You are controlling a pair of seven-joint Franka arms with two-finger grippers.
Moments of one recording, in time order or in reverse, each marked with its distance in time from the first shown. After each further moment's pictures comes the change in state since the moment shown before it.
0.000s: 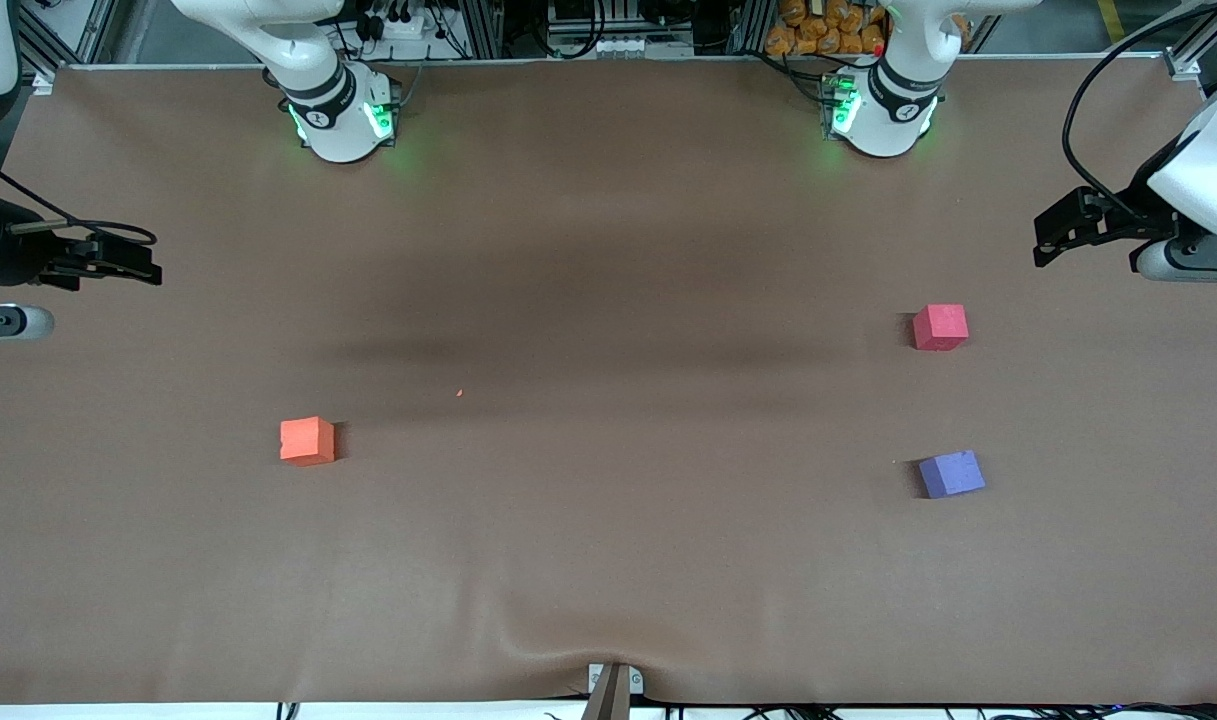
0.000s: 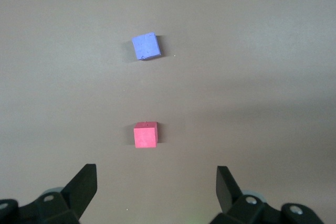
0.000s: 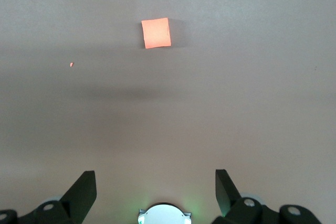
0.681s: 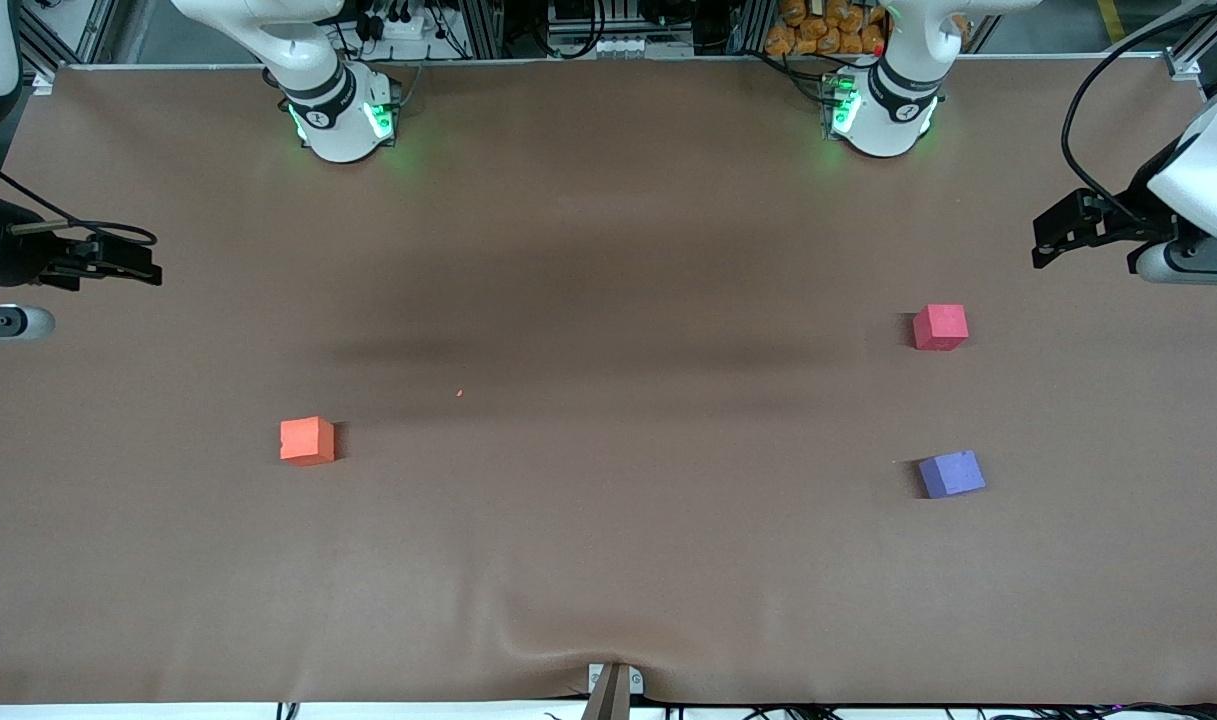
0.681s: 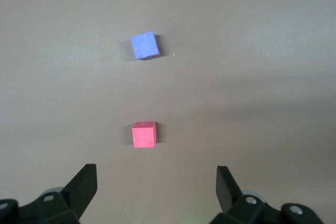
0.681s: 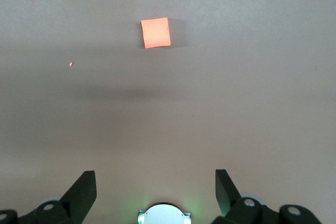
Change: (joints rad) left arm 0.003 0.010 0.002 0.000 -0.007 0.000 0.000; right arm 0.000 0.001 0.000 -0.001 -0.001 0.000 0.000
